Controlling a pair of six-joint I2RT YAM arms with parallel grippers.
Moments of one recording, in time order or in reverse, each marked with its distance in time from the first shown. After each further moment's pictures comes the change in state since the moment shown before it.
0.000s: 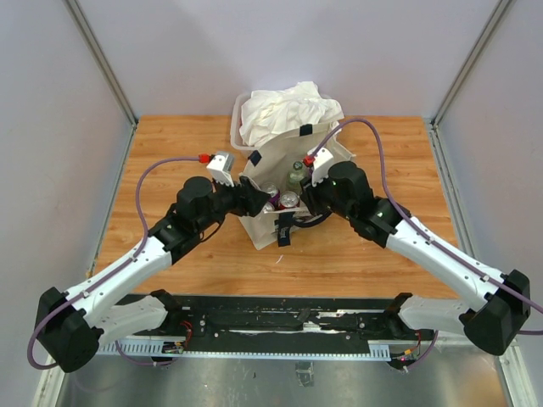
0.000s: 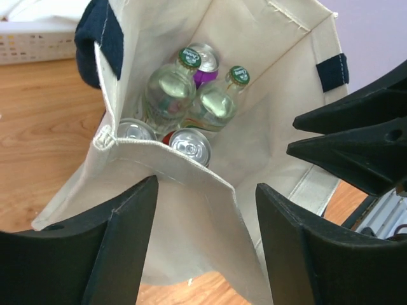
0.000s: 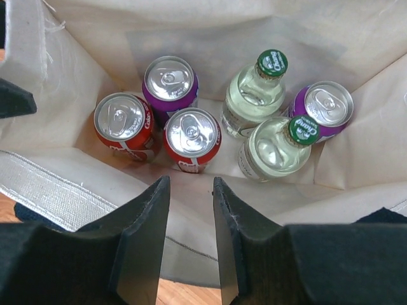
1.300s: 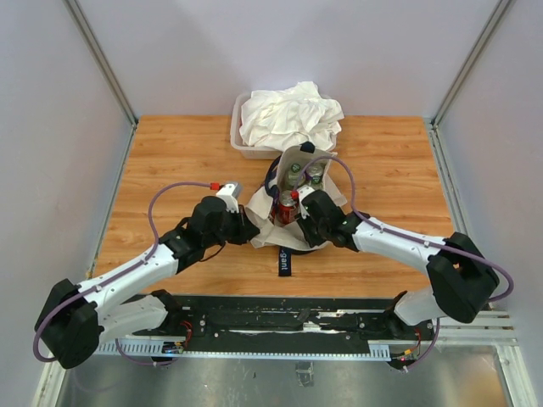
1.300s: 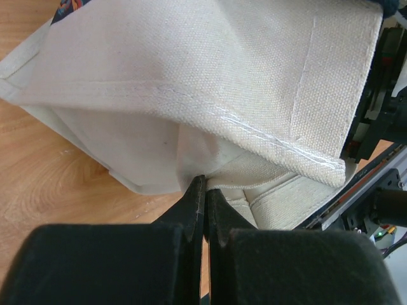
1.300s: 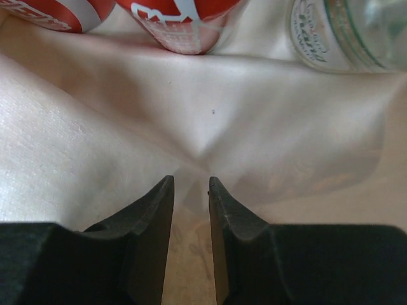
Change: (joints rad) left arm -0.030 0.015 -0.181 -0.130 0.029 -0.113; right arm 0.013 0.227 -0.238 0.024 0.023 0.111
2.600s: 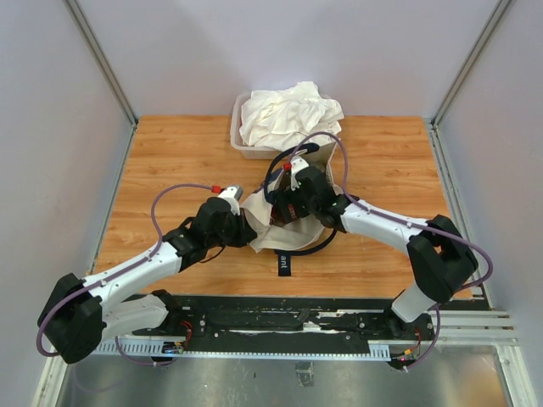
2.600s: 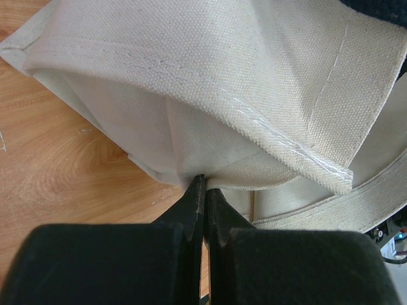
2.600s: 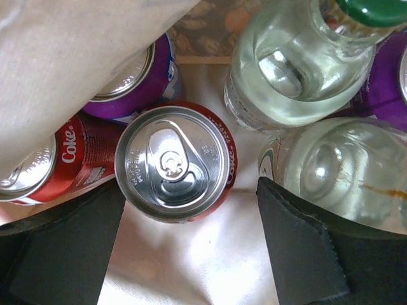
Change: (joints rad) left arm -0.013 0.047 0.003 -0.060 -0.026 -0.010; right arm -0.045 0.172 0.183 0.209 0.000 0.005
